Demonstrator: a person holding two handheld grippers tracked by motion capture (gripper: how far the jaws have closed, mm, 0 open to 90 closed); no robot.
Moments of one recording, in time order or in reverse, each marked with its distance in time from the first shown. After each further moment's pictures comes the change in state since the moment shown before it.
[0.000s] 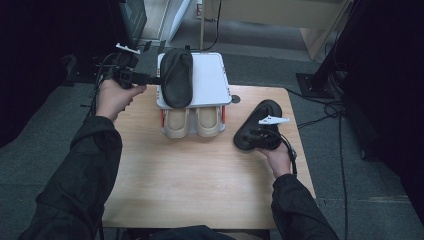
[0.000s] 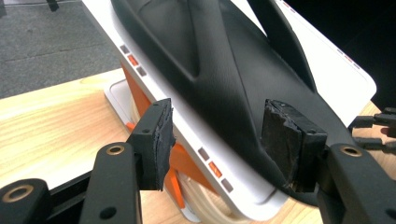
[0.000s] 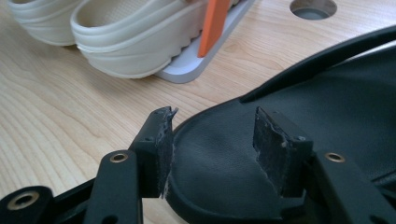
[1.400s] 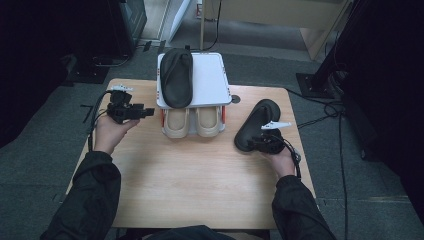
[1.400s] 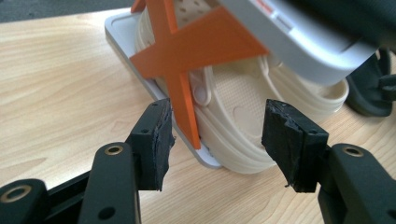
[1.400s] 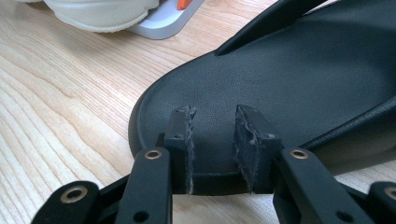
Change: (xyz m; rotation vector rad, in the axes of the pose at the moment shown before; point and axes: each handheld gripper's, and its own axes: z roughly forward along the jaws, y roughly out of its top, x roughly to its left) left arm 0.016 -0.101 0.020 -0.001 0.014 0.004; right arm -0.010 -0.021 -0.001 0.078 -0.036 0.001
